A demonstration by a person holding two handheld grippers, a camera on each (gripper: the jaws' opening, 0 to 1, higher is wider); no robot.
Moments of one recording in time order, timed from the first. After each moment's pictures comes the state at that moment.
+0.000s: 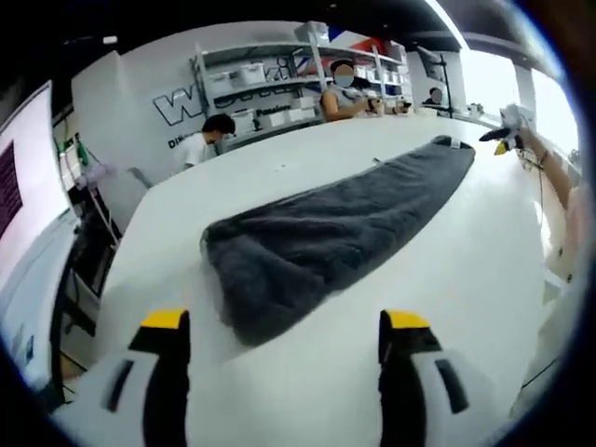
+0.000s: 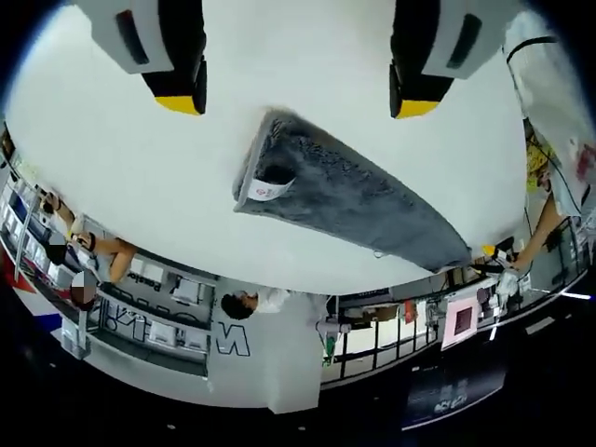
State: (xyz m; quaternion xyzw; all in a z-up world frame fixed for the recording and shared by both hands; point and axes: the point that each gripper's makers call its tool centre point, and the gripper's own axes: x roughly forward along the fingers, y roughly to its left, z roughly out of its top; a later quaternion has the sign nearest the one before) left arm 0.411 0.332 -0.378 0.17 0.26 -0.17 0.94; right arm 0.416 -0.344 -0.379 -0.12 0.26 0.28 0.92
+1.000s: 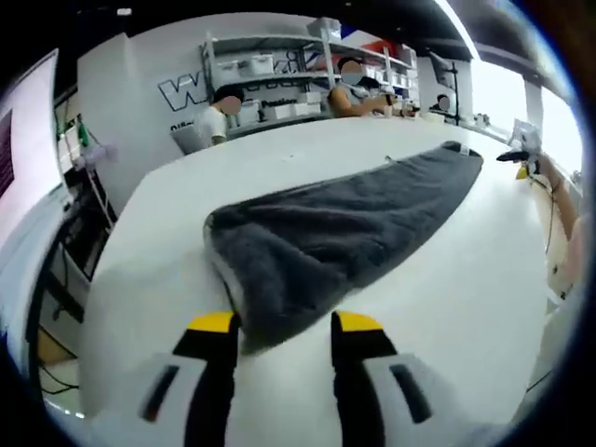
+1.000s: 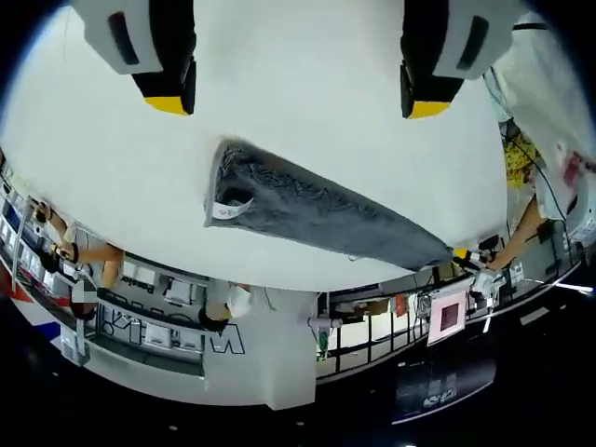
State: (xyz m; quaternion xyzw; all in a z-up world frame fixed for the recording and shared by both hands) left arm 0.427 0.342 -0.393 0.13 0.28 -0.17 0.94; right arm 0.378 -0.325 -0.393 -0.09 0.26 0.31 0.91
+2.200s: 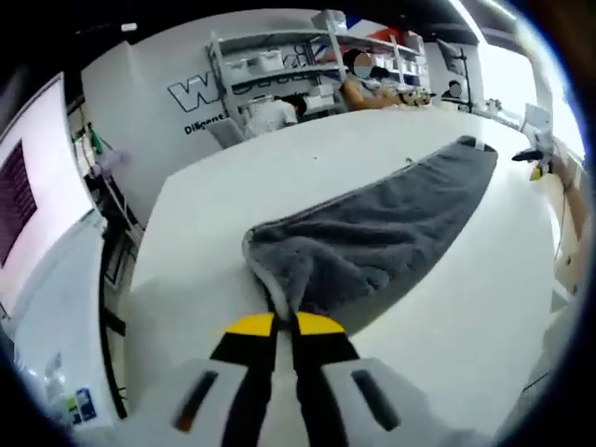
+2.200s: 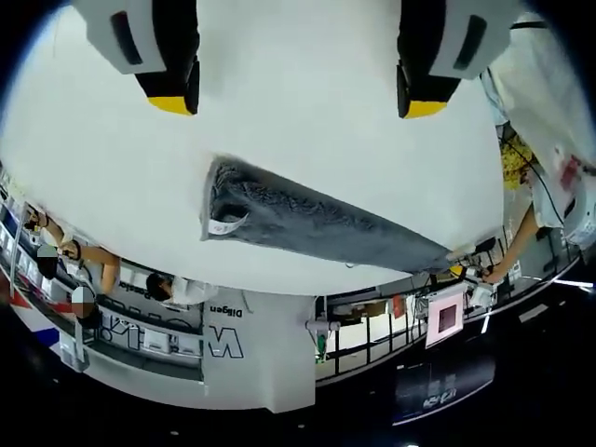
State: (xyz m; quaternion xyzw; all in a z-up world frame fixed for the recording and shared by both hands) left arm 0.427 0.372 -0.372 0.17 0.32 -0.13 0.92; right arm 0.371 -0.328 -0.405 -0.09 0.26 0.31 0.91
